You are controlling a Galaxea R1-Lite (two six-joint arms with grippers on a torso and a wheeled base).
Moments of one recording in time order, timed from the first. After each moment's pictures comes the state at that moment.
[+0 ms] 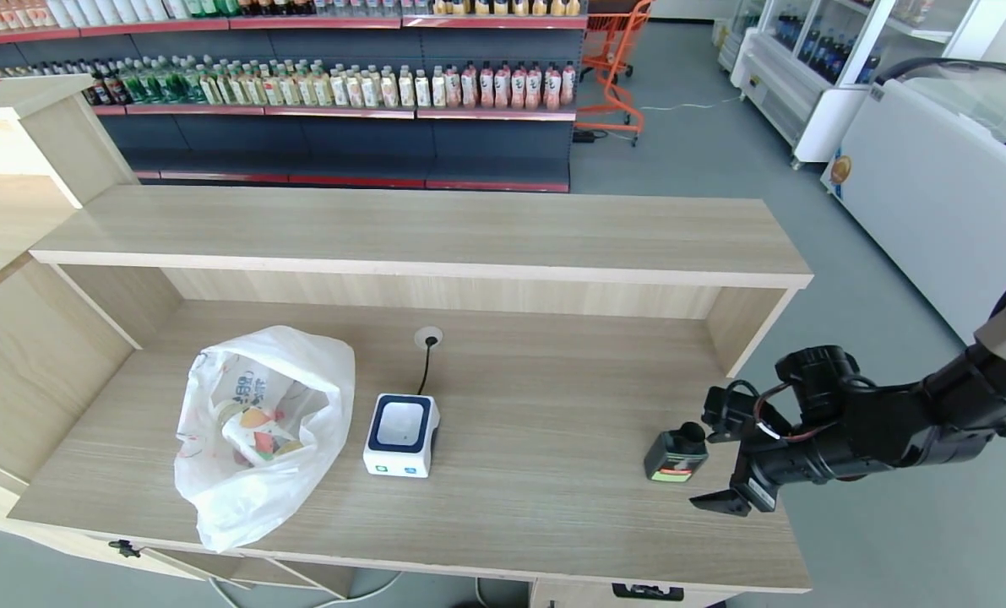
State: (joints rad) left arm 0.00 0.00 0.00 0.00 -0.02 0.00; right arm 0.08 2.10 -0.88 -0.26 0.43 -0.90
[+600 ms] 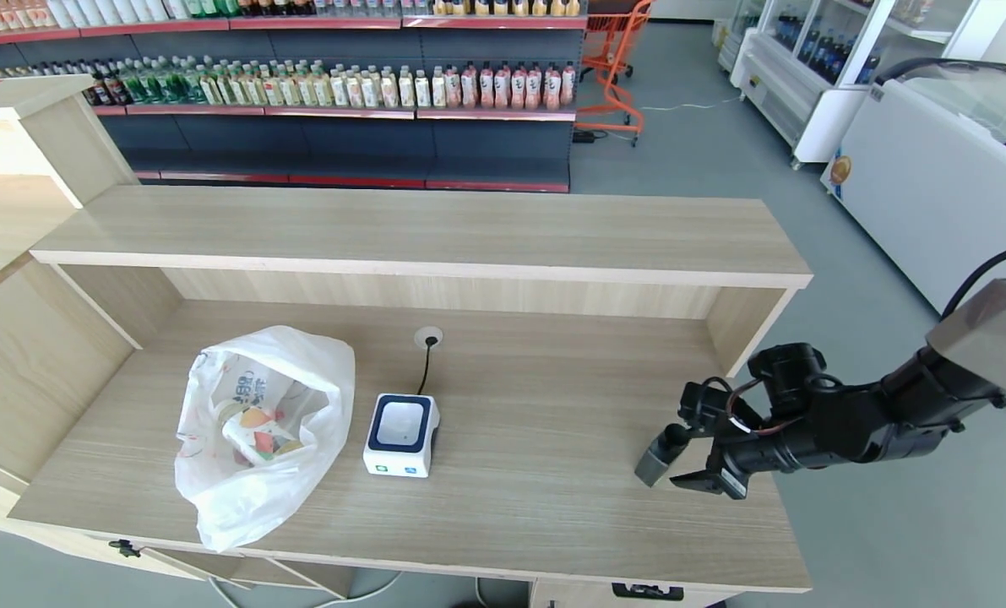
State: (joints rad) left arm 0.00 0.00 0.00 0.00 -0.02 0.00; right arm 0.12 2.18 -0.96 -0.32 0.42 -0.90
